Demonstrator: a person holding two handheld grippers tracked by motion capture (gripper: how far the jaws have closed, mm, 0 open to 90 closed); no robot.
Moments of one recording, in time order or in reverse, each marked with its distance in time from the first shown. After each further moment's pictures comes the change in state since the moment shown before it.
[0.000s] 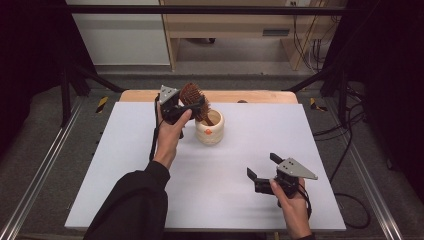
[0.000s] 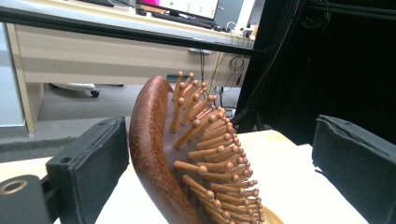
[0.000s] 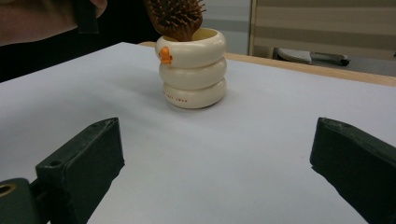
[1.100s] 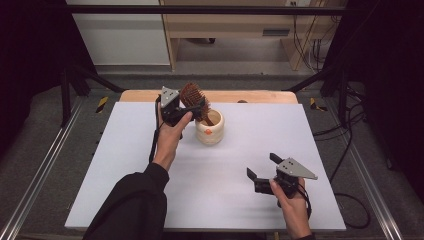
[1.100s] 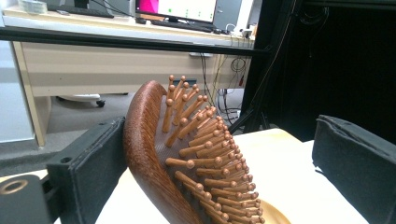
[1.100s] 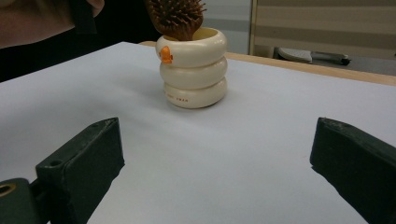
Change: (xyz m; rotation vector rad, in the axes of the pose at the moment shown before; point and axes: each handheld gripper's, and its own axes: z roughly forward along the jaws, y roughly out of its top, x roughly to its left) left arm -0.005 -0.001 -0.005 -0.015 0.006 0.066; right arm 0.000 0.000 0.000 0.002 0.003 0.003
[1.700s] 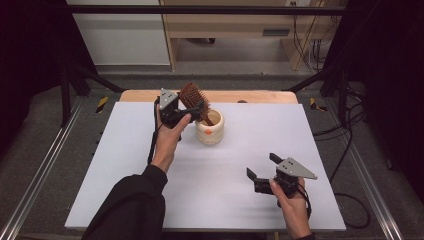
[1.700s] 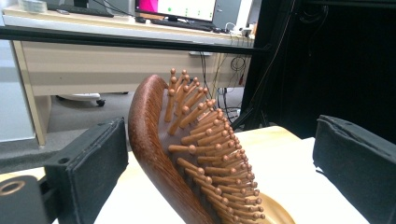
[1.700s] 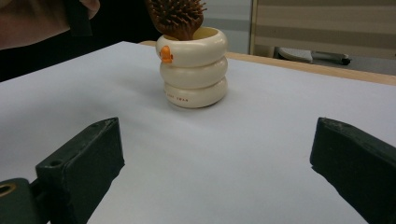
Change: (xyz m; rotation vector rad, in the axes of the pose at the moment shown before) left arm 0.001 -0.003 -0.006 0.005 -0.004 0.000; right arm 0.000 0.000 0.001 0.002 0.000 -0.004
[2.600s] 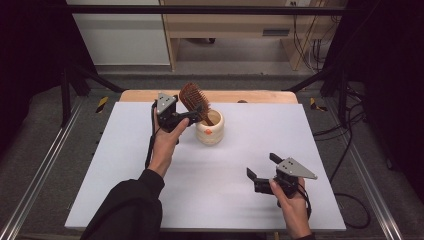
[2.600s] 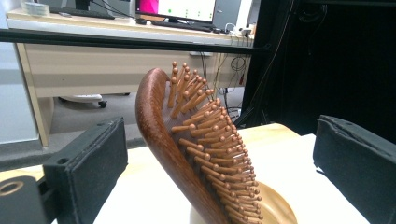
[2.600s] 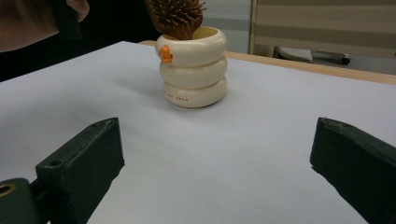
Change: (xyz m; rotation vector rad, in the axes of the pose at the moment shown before) left arm -0.001 -0.004 -0.013 -0.004 0.004 0.014; right arm 0.000 0.000 0.000 0.001 -0.002 0.001
